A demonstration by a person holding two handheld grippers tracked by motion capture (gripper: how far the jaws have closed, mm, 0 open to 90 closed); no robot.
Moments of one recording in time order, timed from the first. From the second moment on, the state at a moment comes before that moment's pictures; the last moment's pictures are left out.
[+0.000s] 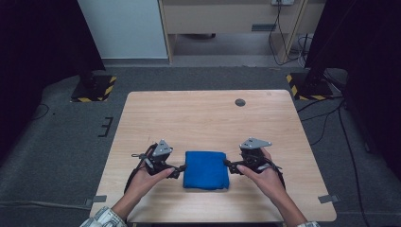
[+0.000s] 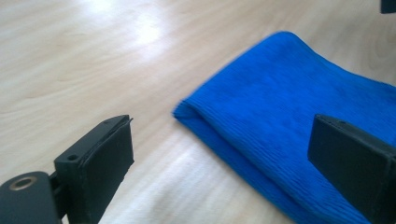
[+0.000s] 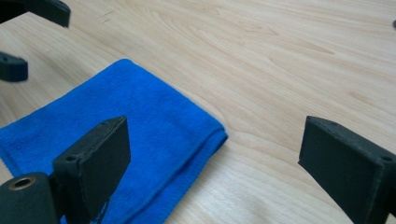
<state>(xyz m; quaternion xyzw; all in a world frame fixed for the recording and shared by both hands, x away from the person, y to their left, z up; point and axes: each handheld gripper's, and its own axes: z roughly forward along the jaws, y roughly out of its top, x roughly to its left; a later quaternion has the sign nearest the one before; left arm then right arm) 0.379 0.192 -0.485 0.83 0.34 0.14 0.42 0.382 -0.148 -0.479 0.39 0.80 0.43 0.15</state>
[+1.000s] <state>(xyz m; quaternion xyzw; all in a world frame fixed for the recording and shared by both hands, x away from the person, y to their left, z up) 0.405 0.280 -0.489 0.81 0.42 0.17 0.38 0.406 -0.243 -0.491 0.48 0.75 0.41 0.19</state>
